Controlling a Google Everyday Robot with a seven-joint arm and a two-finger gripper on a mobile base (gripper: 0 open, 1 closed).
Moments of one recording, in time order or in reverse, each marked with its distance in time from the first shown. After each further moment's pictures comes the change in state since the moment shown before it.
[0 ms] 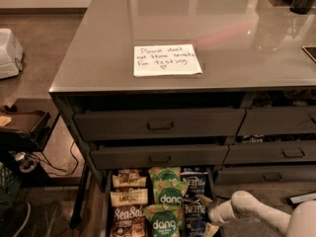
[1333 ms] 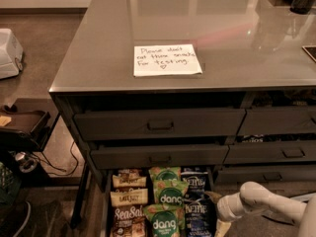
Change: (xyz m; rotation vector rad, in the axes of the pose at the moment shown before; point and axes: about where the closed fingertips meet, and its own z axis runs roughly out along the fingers) arm -0.014 0.000 -0.074 -0.066 0.106 0.025
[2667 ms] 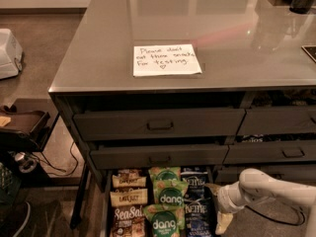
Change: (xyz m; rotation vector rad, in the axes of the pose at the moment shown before) arm -0.050 -0.009 -0.062 -0.036 0.059 0.028
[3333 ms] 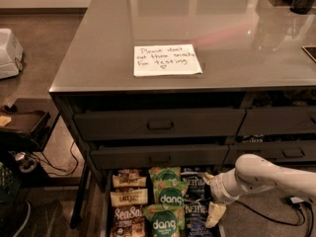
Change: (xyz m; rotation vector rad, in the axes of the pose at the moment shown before) arm -0.093 -0.007 -0.065 0.004 -0.043 0.063
